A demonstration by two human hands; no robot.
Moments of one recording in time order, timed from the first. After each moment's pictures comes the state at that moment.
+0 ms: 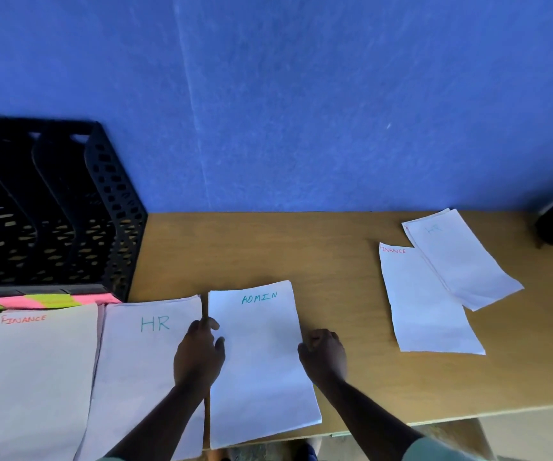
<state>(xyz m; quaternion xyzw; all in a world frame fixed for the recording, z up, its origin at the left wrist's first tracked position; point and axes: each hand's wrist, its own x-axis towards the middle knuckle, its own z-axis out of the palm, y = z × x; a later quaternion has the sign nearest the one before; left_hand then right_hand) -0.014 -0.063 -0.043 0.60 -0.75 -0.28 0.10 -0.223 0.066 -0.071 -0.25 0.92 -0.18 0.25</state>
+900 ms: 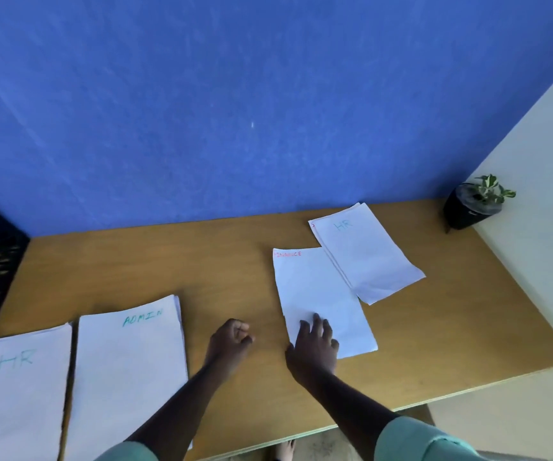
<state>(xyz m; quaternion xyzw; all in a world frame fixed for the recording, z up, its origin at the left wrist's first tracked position) -0.278 0.052 -0.059 0.51 -0.70 -0.50 0.07 -0.422 0.179 -0.080 -0.34 0.92 -0.01 0.20</state>
